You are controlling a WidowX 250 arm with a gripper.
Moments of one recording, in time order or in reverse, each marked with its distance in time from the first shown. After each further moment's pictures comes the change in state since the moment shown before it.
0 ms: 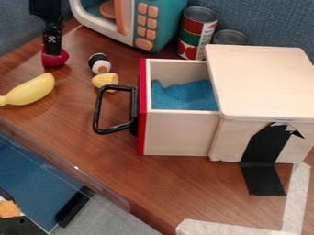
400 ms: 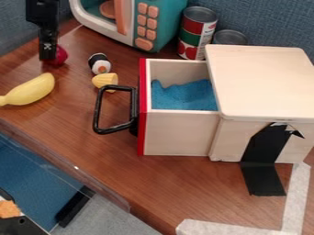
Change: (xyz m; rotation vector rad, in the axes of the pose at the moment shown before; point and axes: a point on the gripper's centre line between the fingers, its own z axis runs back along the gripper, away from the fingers) arm 0.011 -0.002 -0.020 0.011 -0.049 0.030
